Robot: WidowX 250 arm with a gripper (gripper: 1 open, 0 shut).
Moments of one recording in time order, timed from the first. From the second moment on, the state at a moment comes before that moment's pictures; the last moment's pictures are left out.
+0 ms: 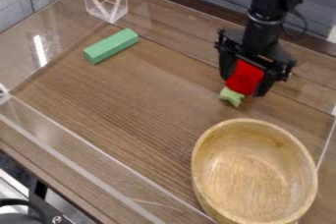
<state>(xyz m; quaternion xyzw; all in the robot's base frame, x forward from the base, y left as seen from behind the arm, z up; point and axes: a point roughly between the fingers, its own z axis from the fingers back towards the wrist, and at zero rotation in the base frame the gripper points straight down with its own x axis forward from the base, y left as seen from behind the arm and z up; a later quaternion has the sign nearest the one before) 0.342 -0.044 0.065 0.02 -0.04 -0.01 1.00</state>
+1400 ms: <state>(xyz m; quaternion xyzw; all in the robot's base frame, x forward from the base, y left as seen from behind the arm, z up) 0.346 -0.041 0.077 0.03 -0.04 0.05 1.00</state>
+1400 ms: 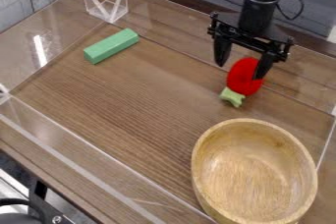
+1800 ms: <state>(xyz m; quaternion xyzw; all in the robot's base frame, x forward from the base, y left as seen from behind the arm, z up) 0.349 -0.042 0.076 0.02 -0.05 0.04 1.00</state>
